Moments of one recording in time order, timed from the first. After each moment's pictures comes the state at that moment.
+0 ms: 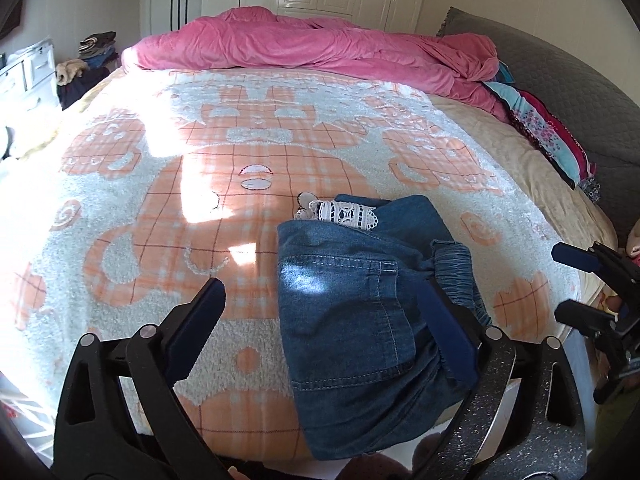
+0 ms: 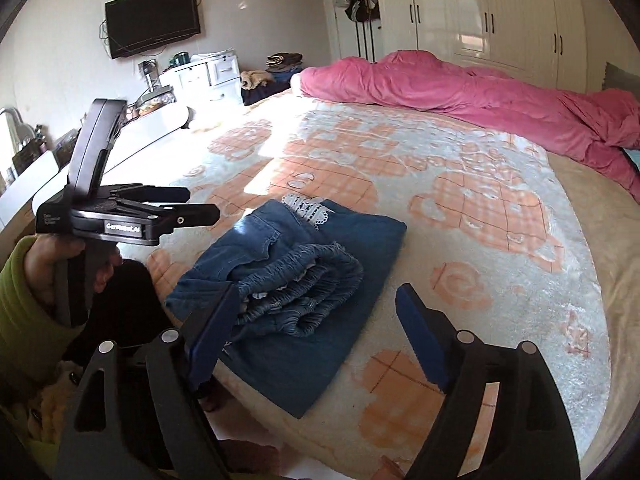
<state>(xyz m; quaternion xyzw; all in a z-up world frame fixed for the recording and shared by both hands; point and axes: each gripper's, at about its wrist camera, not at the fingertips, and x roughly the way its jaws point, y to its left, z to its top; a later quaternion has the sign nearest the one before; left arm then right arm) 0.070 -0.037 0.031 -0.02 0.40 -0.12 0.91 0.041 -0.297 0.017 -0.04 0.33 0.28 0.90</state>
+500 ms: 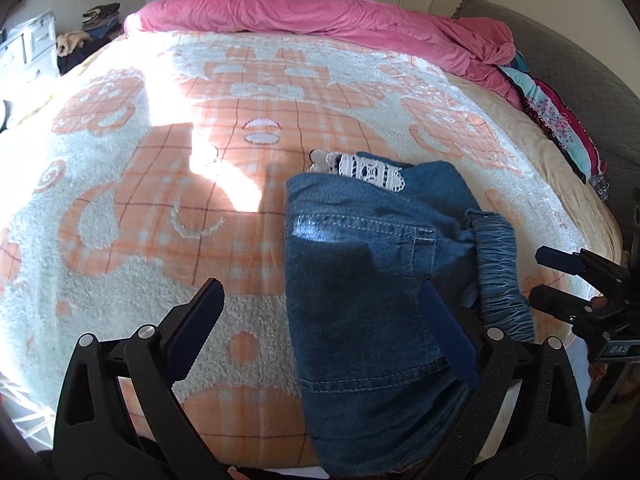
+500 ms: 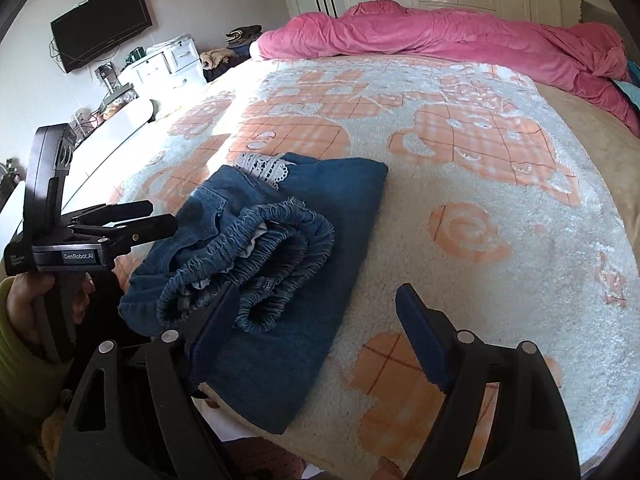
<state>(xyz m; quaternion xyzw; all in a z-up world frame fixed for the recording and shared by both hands) 0.086 -0.031 -0.011 -0.04 0.44 -0.11 0.89 0.082 -0.291 -0.033 -0.01 0.42 0.24 0.88</state>
